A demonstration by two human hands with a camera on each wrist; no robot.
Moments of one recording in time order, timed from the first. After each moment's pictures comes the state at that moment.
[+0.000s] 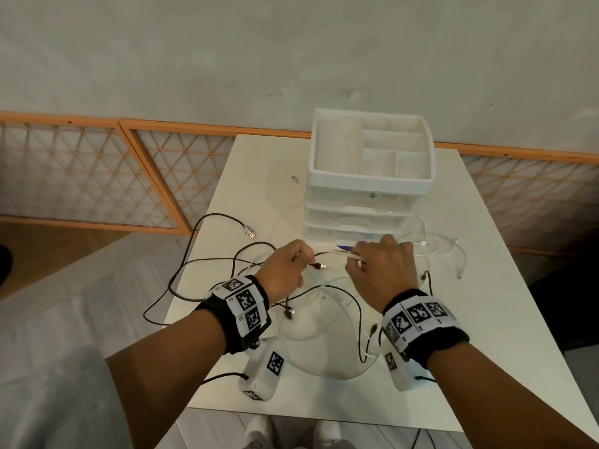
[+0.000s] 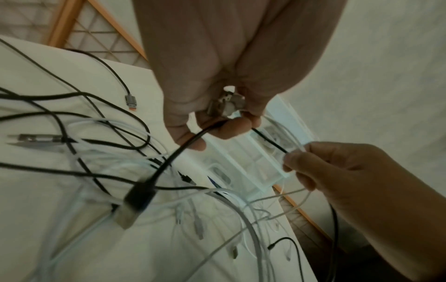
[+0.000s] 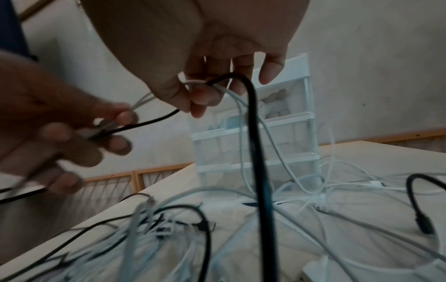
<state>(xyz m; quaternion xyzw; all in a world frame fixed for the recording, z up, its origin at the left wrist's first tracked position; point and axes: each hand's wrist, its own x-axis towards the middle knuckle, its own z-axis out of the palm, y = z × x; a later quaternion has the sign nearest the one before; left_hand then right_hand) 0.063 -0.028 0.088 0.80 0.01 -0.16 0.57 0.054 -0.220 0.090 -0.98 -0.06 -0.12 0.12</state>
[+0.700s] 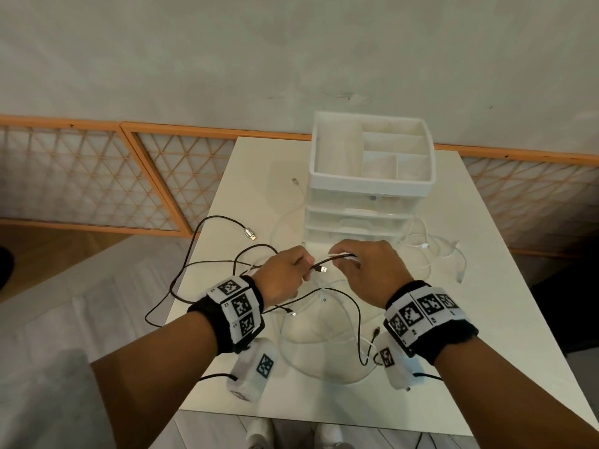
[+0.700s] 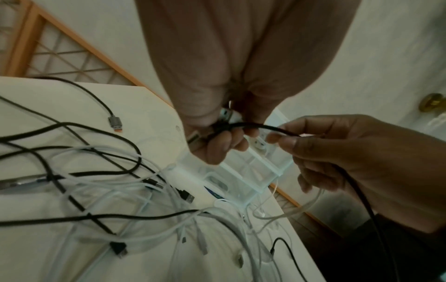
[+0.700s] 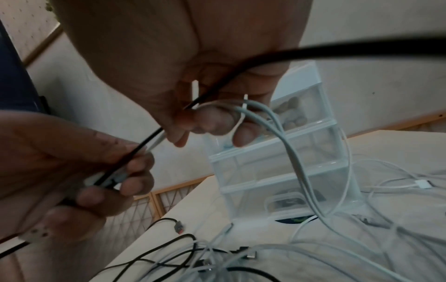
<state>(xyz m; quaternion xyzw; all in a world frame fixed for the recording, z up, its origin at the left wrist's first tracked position) 0.063 -0.021 0.094 0.80 -0.01 -0.22 0.55 0.061 -0.216 0.107 -0.95 -0.10 0.02 0.29</state>
